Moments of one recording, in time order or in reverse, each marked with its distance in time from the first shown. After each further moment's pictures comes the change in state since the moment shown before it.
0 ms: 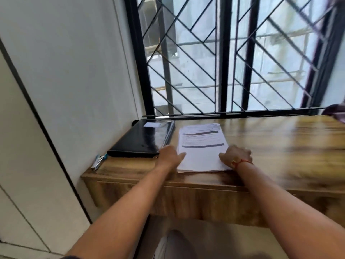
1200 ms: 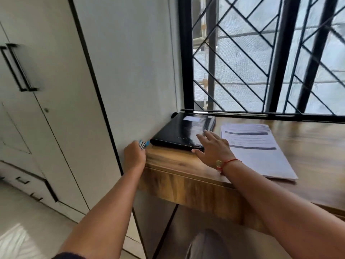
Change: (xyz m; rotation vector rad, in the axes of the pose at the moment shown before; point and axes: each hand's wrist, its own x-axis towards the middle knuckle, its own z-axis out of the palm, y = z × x) left_hand -0.046 -0.218 -0.092 0.040 0.548 -0.462; right_hand -0.055 -0.163 0.065 -0.045 0.155 -0.866
